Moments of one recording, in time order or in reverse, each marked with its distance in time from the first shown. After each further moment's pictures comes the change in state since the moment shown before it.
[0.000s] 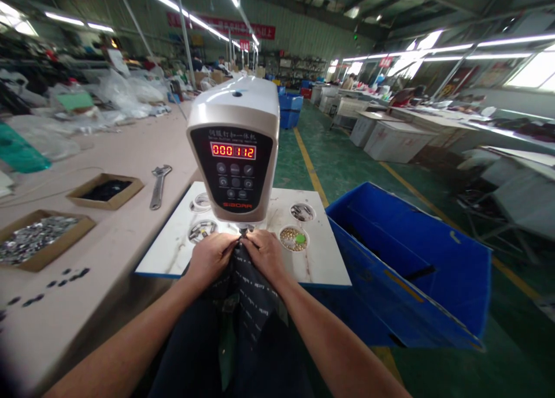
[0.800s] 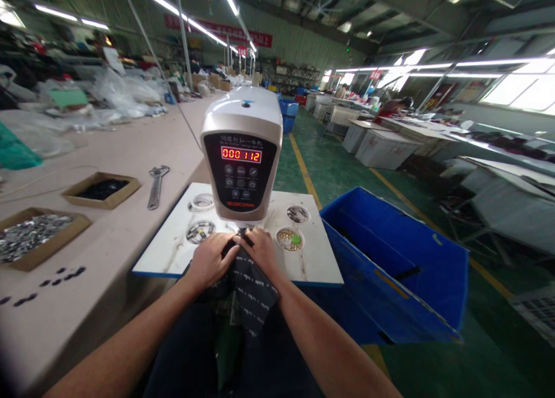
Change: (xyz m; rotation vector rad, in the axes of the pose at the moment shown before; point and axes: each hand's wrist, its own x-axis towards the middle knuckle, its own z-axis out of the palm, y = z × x) left_hand -0.008 0.004 -0.001 -0.009 0.047 0.034; right_hand 0.010 0.000 0.012 -0.072 -0.045 0.080
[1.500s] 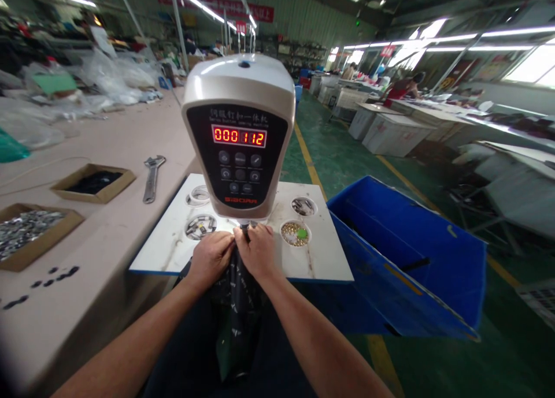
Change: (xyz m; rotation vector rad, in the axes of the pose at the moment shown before) left_hand -0.004 -0.015 0.017 0.108 0.006 0.050; right_hand -0.007 -0.027 0.013 -0.140 0.200 0.037
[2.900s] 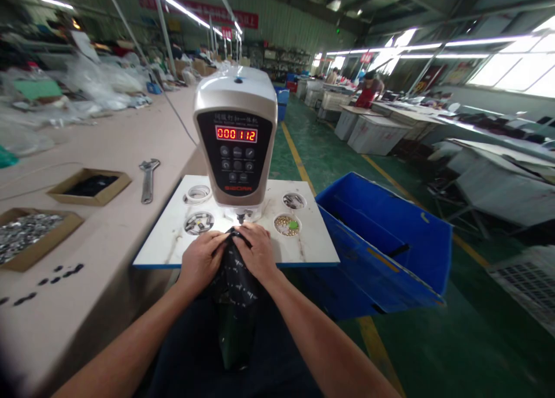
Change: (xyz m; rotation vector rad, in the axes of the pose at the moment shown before) left_hand -0.029 0.010 -0.025 -0.103 0.059 -0.053; right_hand -0.037 -0.003 -0.018 0.254 0.005 -0.019
